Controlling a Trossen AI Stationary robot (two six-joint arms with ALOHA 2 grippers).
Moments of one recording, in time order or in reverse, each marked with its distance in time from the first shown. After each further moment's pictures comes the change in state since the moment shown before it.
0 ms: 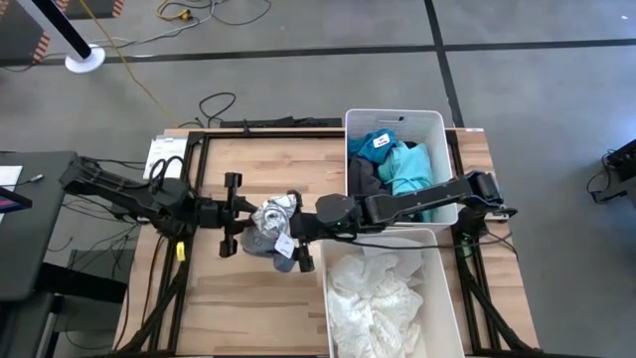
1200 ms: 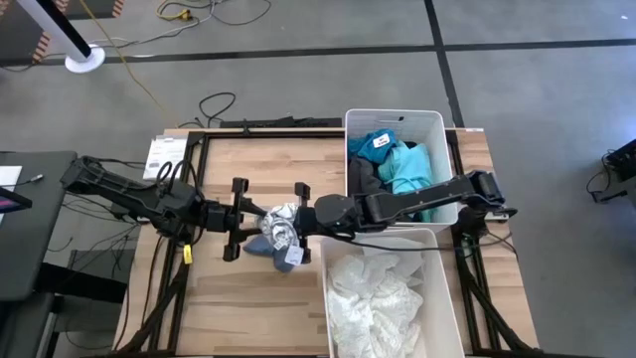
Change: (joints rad) left arm -0.010 0.044 -0.002 0.007 0.029 -0.044; right arm -0.007 -0.009 0.001 -0.083 0.190 0.026
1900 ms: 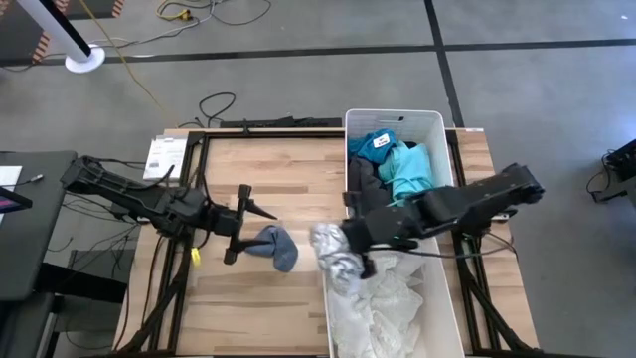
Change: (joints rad) left arm -0.003 -0.004 0.002 -0.194 -0.004 -0.069; right arm 0.171 -0.294 -0.001 -0.589 0.065 0.006
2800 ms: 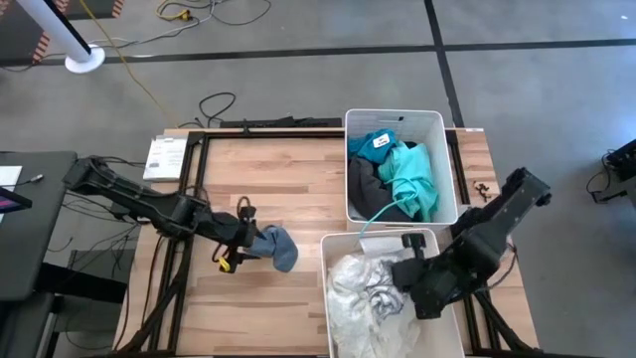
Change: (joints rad) left arm 0.000 0.095 -0.071 -0.513 0.081 -0.380; right arm 0.370 -0.031 0.000 -0.684 -0.019 0.694
